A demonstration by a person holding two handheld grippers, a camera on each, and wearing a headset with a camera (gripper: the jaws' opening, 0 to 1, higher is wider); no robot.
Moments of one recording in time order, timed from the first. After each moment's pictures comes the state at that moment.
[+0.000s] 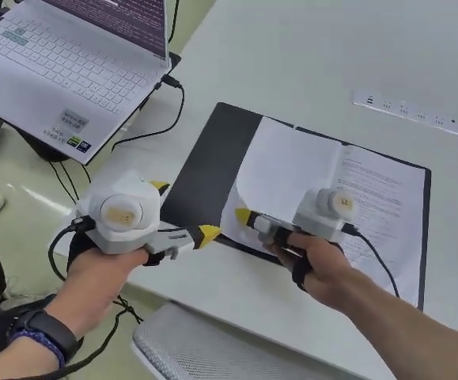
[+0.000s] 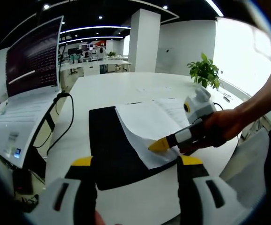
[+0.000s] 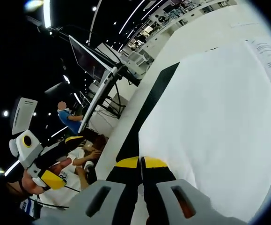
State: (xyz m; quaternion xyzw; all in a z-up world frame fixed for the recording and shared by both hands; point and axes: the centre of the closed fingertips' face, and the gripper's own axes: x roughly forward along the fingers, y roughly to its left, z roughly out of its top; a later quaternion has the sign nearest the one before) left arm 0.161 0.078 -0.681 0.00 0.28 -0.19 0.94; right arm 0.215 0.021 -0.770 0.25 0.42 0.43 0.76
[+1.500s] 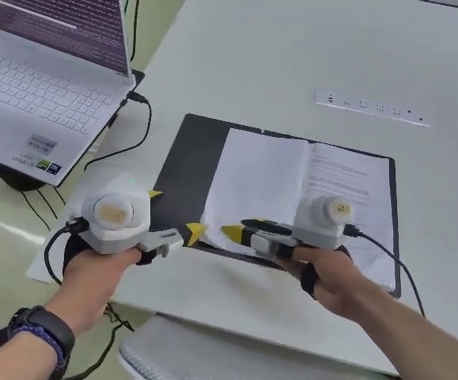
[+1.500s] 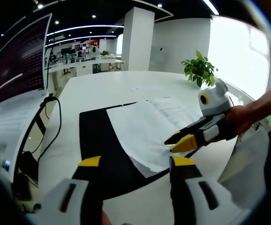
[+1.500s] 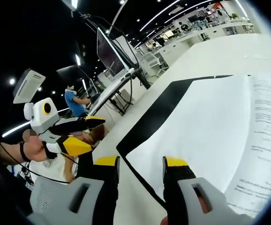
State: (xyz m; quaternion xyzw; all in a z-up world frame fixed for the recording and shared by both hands) left arm 0.183 0.054 -0.688 0.01 0.29 -0.23 0.93; right arm 0.199 -0.031 -0.740 0.16 0.36 0.48 0.78
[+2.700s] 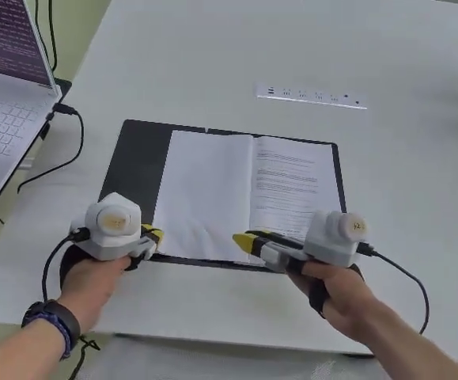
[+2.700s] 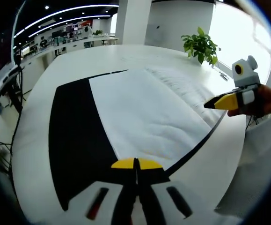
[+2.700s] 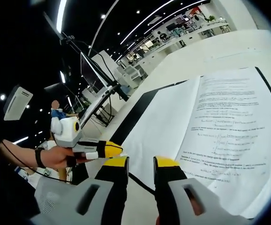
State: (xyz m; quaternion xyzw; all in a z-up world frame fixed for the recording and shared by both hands) left arm 0.201 0.021 -0.791 0.04 0.40 -0.25 0.88; right arm 0.200 -0.117 -0.740 0.20 0.35 0.40 0.82
